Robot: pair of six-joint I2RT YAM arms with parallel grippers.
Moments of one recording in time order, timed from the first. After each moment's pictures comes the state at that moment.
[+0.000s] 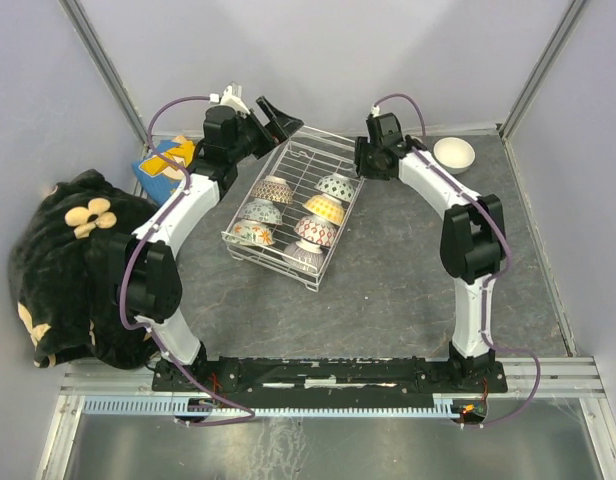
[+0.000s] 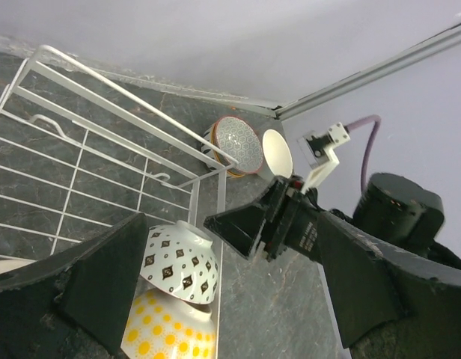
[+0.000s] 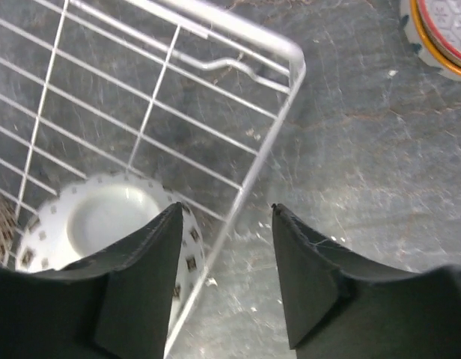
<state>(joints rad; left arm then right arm) -0.28 1.72 1.46 0.08 0.30 -0.80 0.35 2.14 1.87 -0.56 0.06 0.39</state>
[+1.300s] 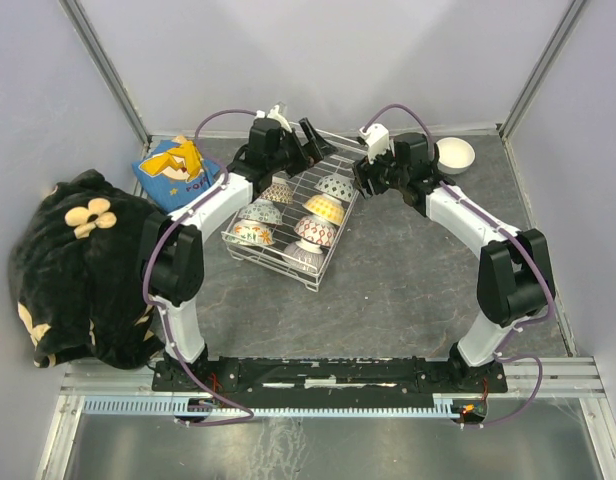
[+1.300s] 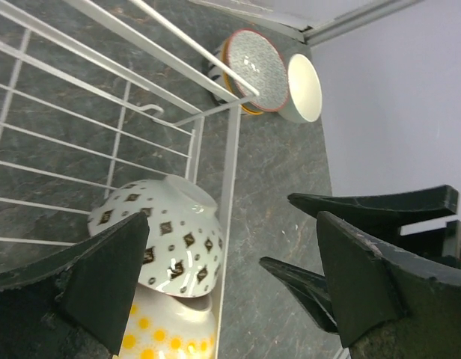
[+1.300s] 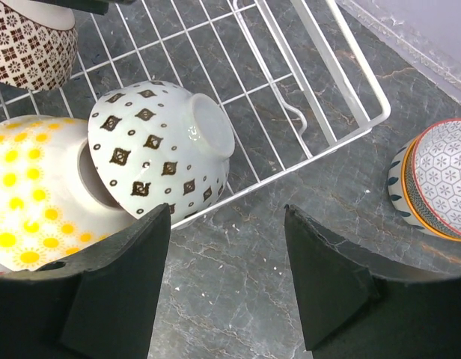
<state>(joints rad) -0.43 1.90 1.53 0.02 0.28 -0.80 0.34 1.71 1.29 -0.09 -0.29 -0.27</state>
